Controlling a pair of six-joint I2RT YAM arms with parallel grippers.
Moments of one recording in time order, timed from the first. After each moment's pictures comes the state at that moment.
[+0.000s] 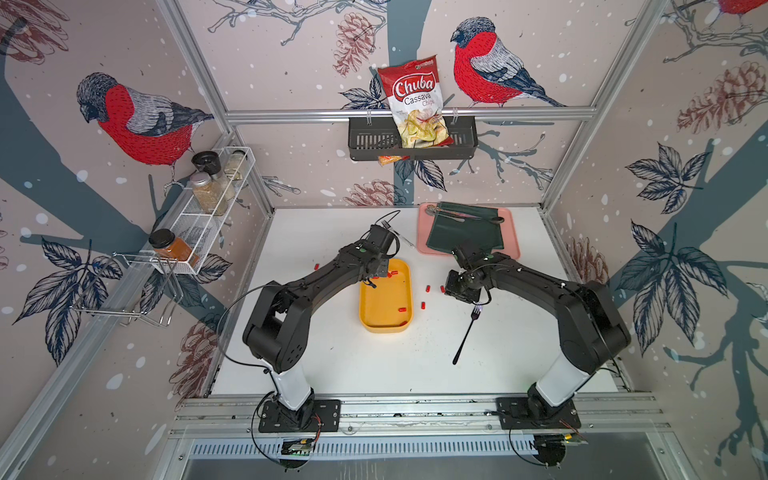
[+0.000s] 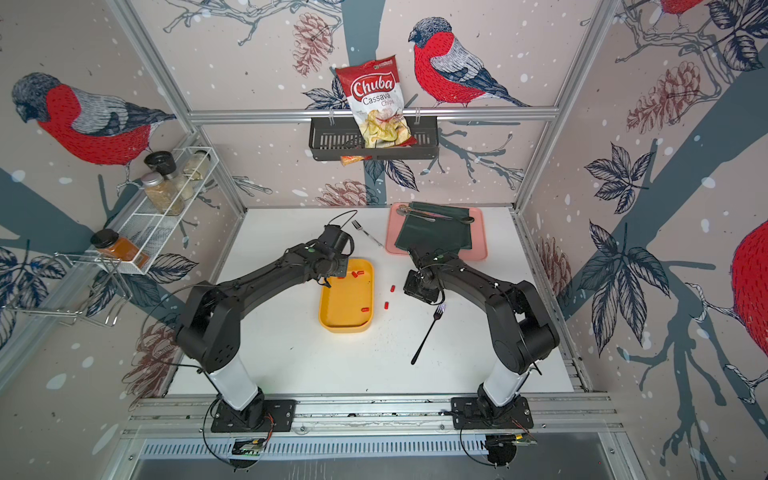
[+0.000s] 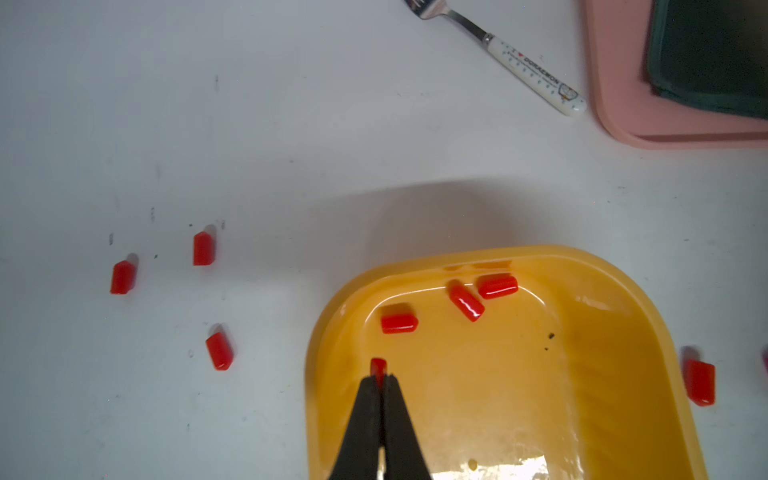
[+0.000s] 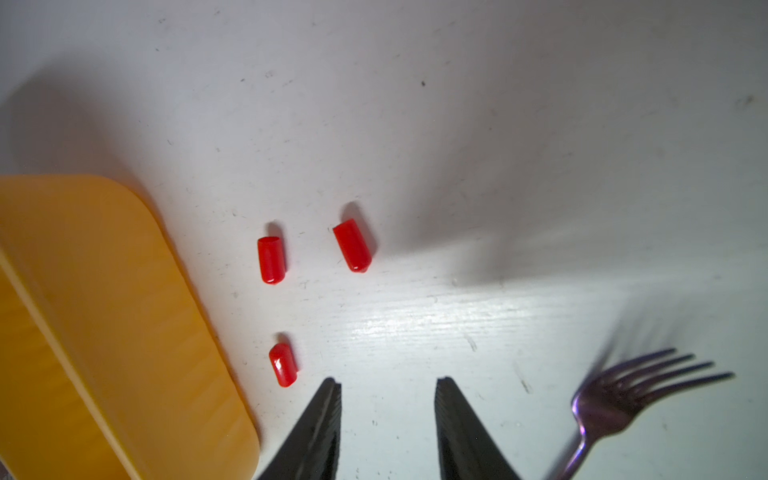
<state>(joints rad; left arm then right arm) -0.50 1.70 1.26 -0.58 -0.28 -0.35 0.55 1.69 1.12 -0.66 -0.12 0.78</state>
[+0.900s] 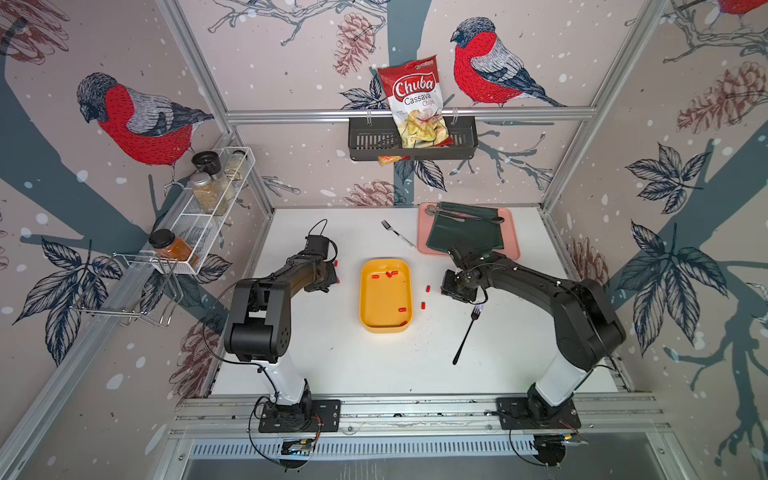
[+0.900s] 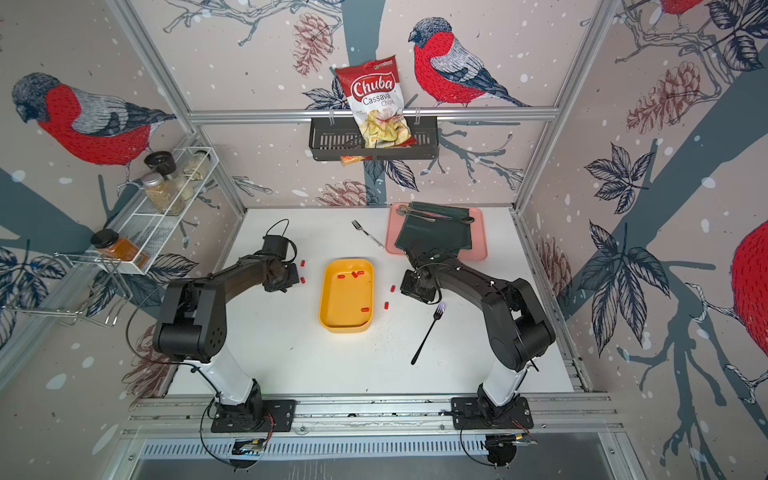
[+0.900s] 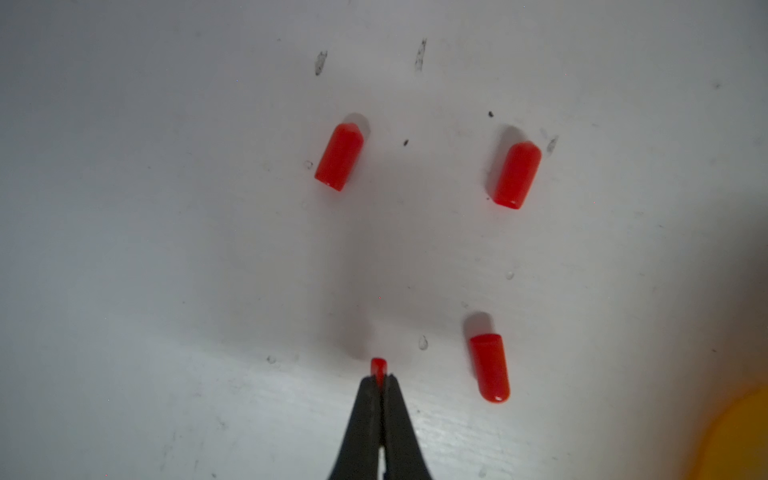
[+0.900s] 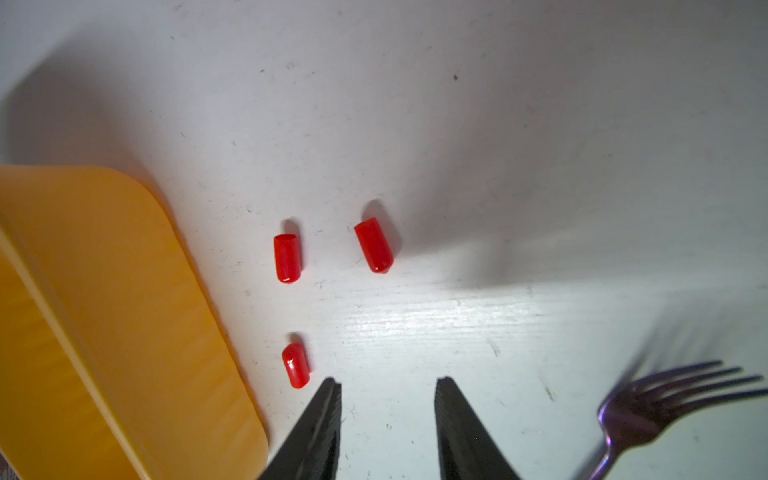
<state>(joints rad) -0.08 1.74 1.04 -0.46 -0.11 -0.35 0.57 1.72 1.14 -0.66 -0.12 0.79</state>
